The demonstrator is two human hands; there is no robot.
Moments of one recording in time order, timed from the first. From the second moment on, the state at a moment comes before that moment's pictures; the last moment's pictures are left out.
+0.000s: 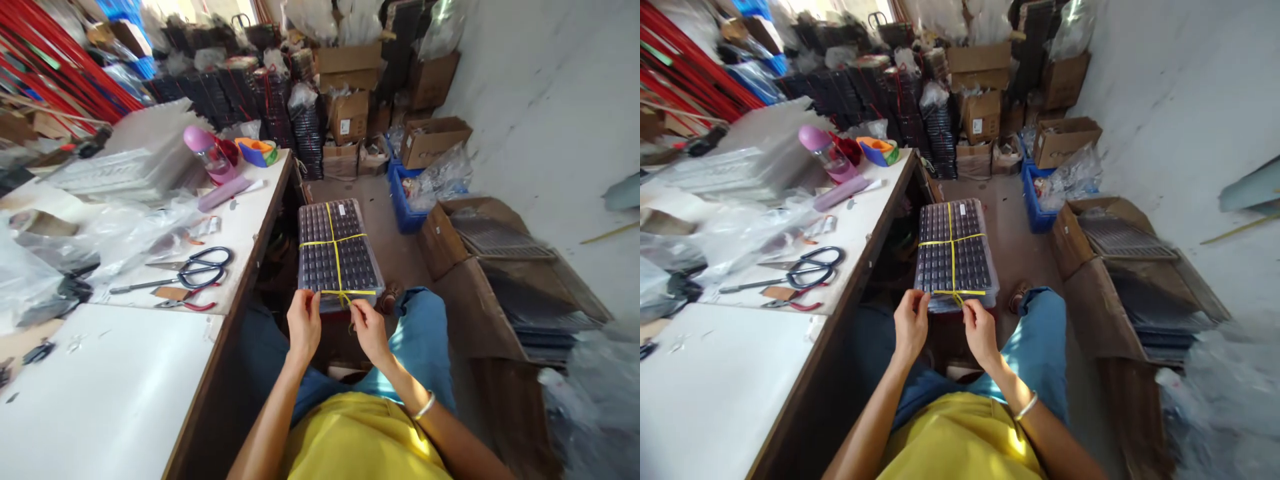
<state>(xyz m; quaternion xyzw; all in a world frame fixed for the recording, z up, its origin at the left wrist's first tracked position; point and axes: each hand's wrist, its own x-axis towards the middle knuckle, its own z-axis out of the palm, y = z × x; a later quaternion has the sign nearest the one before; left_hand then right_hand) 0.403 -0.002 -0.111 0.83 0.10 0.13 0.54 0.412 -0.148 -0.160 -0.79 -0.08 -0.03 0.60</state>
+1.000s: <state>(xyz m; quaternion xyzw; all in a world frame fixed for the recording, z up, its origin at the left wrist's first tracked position) 0.403 0.000 -0.122 0.86 0.07 0.14 0.48 0.419 -0.147 -0.144 -0.89 -0.16 0.01 0.42</state>
